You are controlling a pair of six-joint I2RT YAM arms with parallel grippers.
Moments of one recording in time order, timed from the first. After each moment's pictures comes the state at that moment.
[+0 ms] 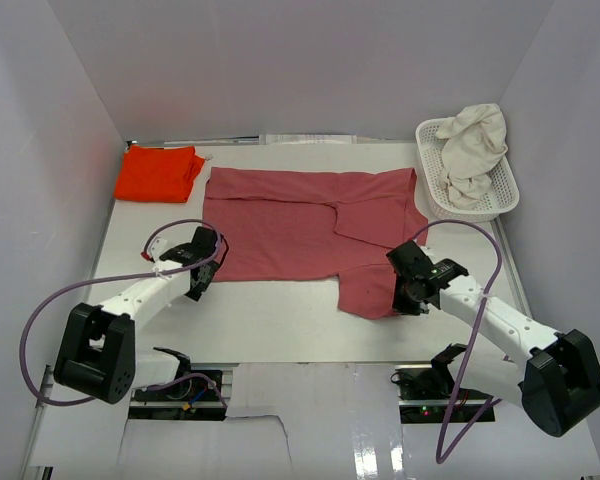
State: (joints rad) left arm -0.33 1.24 0.67 -0.64 -0.57 -1.37; right arm 0.56 1.09 0.64 -0.82 0.18 0.68
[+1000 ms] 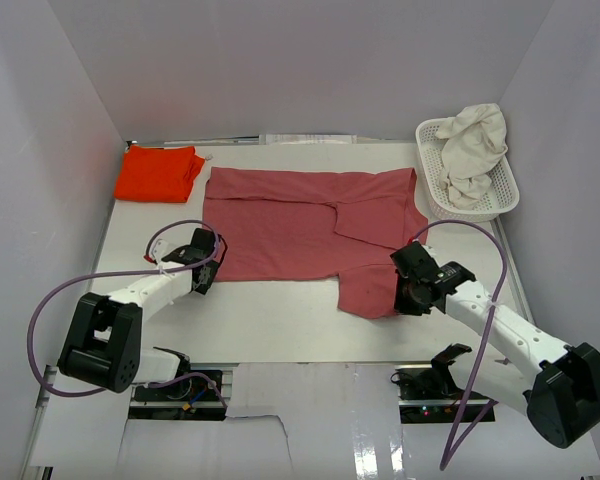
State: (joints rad) left arm -0.30 1.34 0.62 -0.43 -0.49 -1.39; right arm 0.56 1.02 0.64 -0.84 0.16 0.65
